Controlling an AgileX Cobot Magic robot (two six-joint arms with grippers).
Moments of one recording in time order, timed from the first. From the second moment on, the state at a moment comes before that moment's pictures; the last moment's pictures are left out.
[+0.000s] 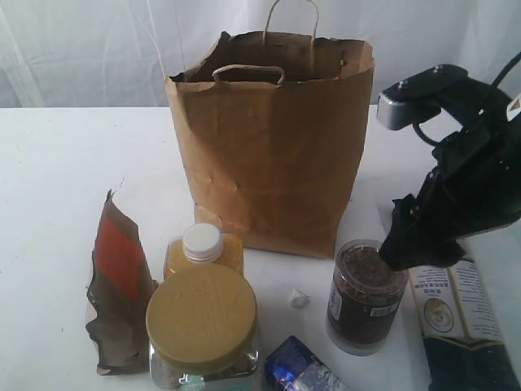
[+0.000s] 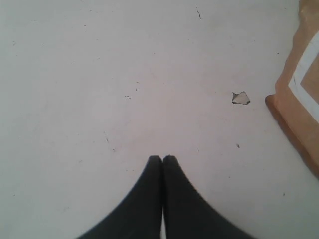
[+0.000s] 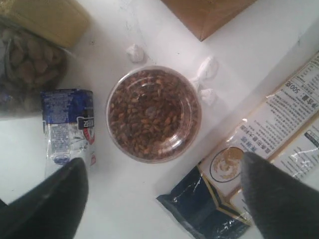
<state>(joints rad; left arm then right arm) -0.06 0.00 0.02 -0.05 0.49 0.11 0.34 1.27 -1.03 0.23 1.09 -0.46</state>
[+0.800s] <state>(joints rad) -0.06 0.00 0.02 -0.05 0.49 0.11 0.39 1.51 -0.95 0.33 0.87 -0.47</state>
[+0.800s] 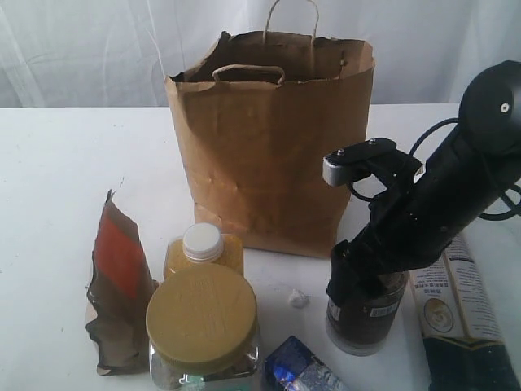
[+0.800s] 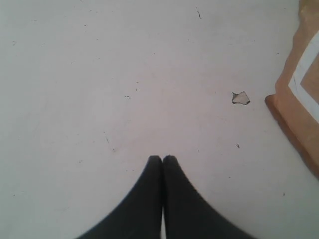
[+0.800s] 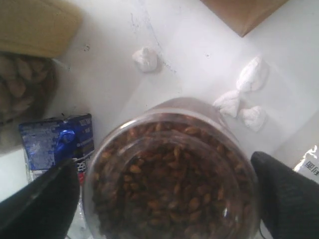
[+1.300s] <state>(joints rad) -0.06 0.00 0.02 -0.05 0.49 0.11 0.39 1.52 -0.95 0.31 0.88 -0.47</state>
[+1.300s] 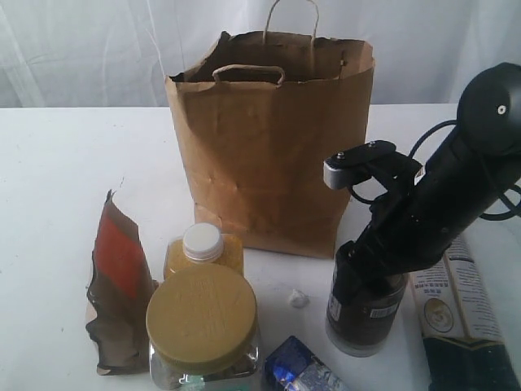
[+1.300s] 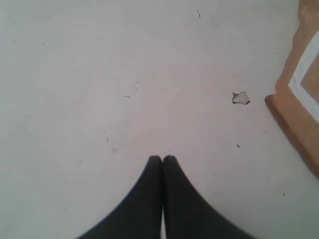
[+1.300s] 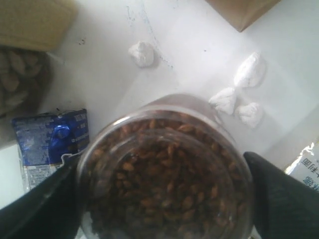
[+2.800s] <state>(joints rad) -0.06 0.00 0.02 -0.05 0.49 0.11 0.39 1.32 -1.53 0.97 1.03 -0.60</state>
